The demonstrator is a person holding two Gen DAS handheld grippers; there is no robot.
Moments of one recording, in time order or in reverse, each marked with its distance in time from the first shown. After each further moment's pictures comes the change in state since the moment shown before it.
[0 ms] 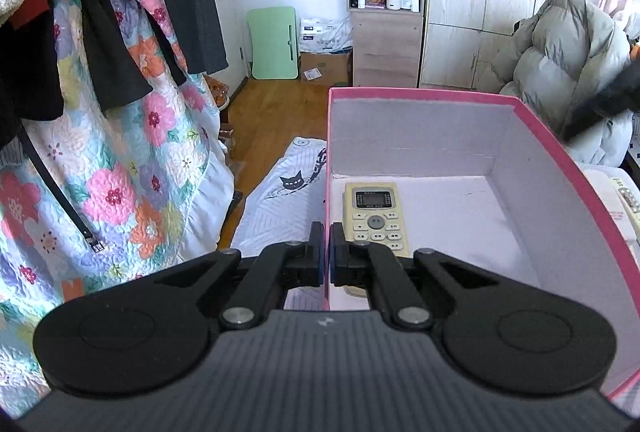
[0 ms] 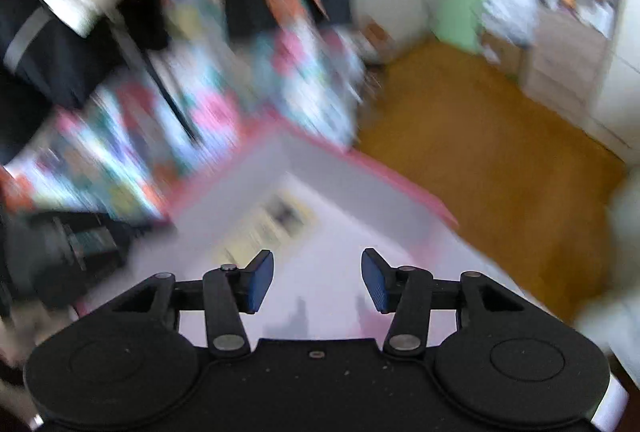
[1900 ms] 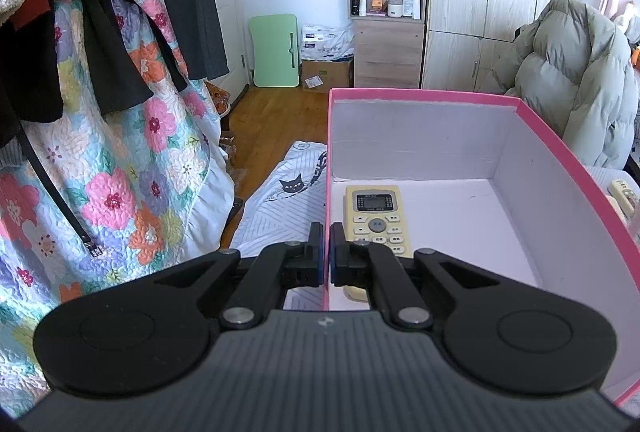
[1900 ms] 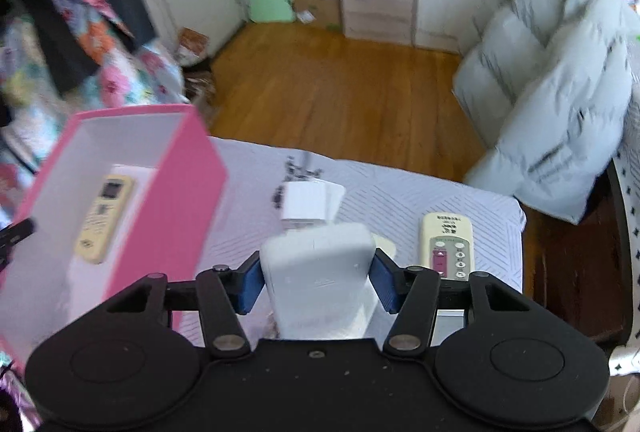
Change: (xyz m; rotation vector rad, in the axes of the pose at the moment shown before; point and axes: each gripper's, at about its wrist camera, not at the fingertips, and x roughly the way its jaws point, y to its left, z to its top) left arm 0.006 -0.003 -0.009 -0.004 -0.024 0.002; right arm -0.049 -0.069 -0.117 0.401 -0.091 -0.295
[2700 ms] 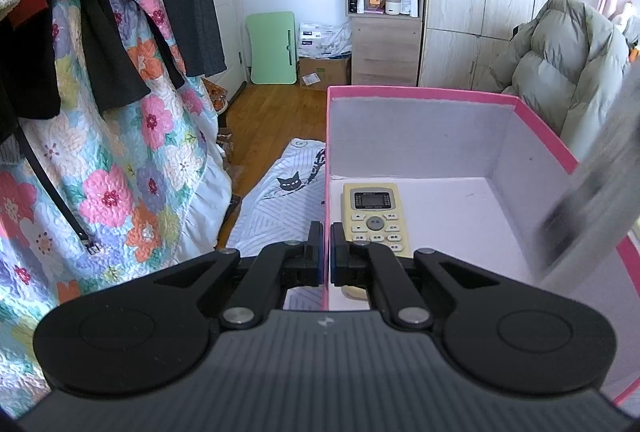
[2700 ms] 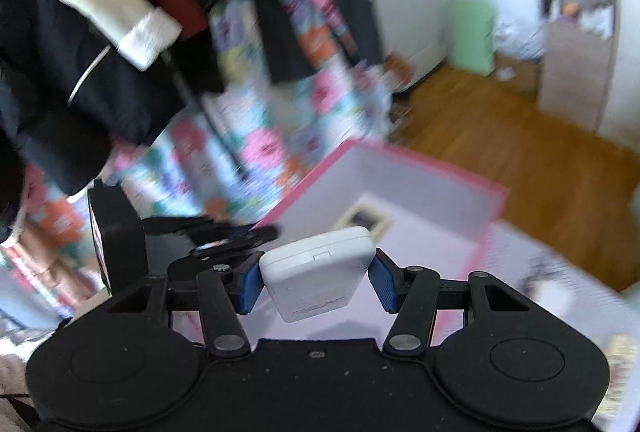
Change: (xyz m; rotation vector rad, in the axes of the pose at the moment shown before) left arm 0.002 -0.001 0.001 -0.007 0.010 -0.020; right arm -0.024 0.142 0.028 -0.329 -0.037 0.491
